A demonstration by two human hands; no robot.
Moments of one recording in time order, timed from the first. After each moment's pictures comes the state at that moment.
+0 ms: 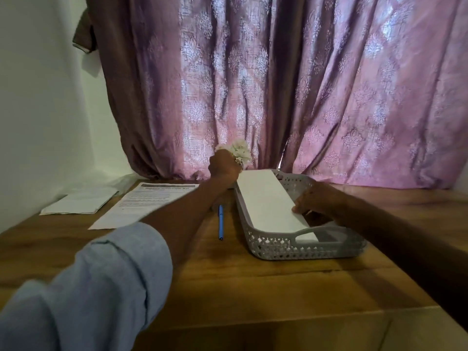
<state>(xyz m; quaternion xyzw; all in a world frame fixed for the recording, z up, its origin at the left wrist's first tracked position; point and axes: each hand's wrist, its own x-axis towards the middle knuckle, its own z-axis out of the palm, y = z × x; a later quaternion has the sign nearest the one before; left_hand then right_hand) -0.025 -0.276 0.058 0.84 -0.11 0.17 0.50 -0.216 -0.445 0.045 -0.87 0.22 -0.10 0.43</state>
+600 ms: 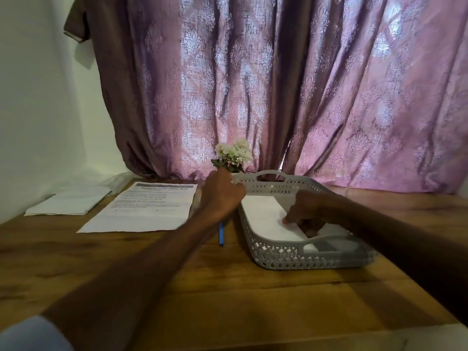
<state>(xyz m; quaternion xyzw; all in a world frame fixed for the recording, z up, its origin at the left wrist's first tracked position) -0.073 -0.245 0.016 0.85 -0.19 0.19 0.45 -0.181 -0.428 0.048 -0.93 0.24 0.04 0.28</state>
